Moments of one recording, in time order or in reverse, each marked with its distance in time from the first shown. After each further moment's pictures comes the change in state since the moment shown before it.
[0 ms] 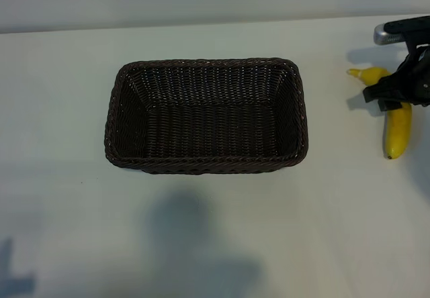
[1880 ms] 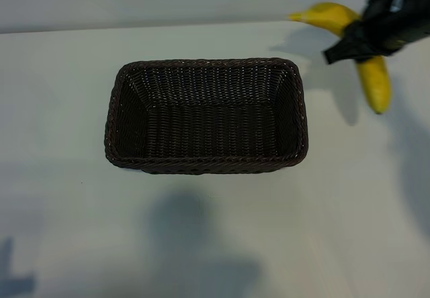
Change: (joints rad) left arm 0.000 0.000 0.000 0.000 0.000 0.001; right arm 0.258 -0.287 -0.082 0.022 0.036 -0.085
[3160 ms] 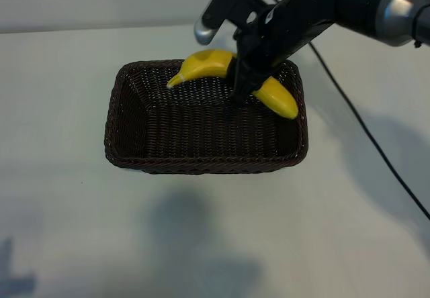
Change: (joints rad) left arm 0.000 0.000 0.000 0.000 0.000 -0.001; right arm 0.244 0.300 -0.312 0.308 0.143 -0.616
